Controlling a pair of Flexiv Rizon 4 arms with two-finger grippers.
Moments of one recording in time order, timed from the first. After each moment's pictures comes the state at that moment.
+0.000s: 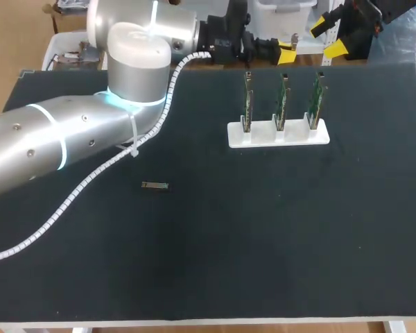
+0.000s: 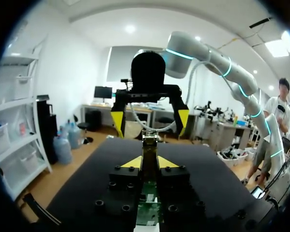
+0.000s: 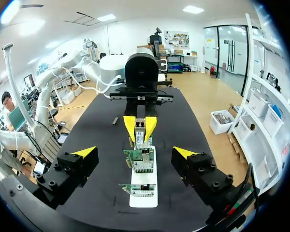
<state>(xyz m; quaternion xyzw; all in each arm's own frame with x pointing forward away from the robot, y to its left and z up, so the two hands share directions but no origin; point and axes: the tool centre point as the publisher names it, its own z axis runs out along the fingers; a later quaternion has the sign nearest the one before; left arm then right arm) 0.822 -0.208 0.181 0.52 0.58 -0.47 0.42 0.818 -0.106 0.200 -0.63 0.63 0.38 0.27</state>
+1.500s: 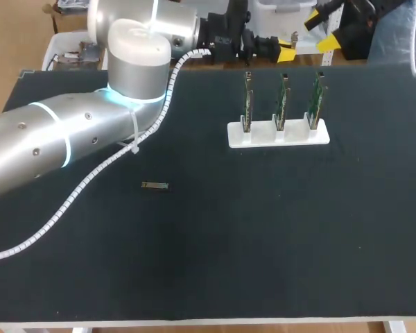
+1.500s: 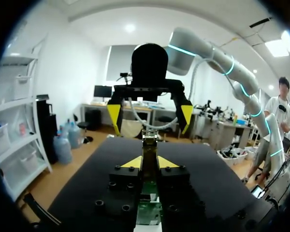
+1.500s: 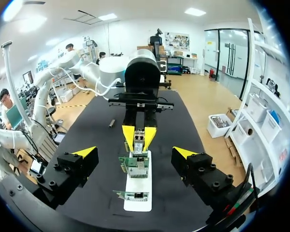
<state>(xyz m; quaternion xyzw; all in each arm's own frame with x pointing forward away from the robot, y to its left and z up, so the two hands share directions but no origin) 0.827 -0.208 0.181 0.53 0.58 -0.47 0.41 0.826 -0.091 0.211 -0.64 0.62 0.36 0.28</state>
